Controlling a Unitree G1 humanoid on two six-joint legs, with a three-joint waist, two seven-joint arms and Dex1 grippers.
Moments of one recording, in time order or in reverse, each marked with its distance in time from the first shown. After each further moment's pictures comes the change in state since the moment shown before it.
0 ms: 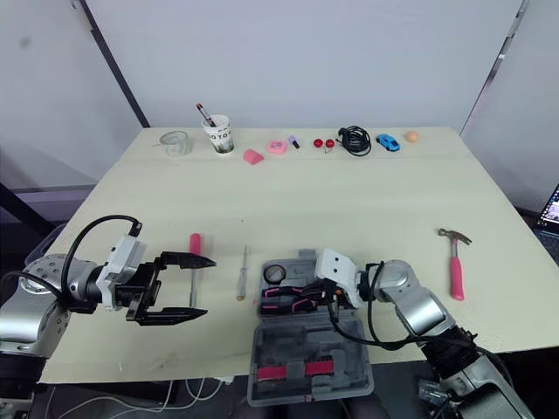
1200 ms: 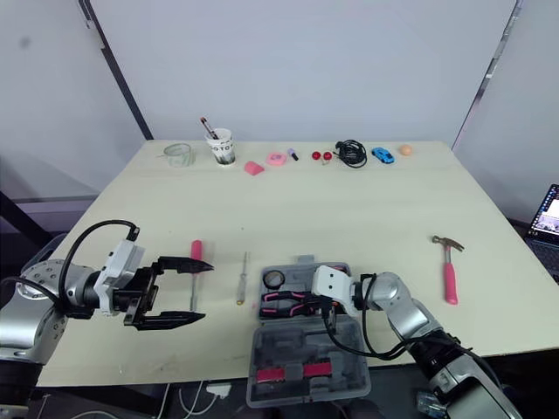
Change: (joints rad) left arm 0.035 0.003 0.013 -0.001 -0.001 0.000 0.003; right arm -0.018 0.051 0.076 0.295 -0.126 -0.293 -0.041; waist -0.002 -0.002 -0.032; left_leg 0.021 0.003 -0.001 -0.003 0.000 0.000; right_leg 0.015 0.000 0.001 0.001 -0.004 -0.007
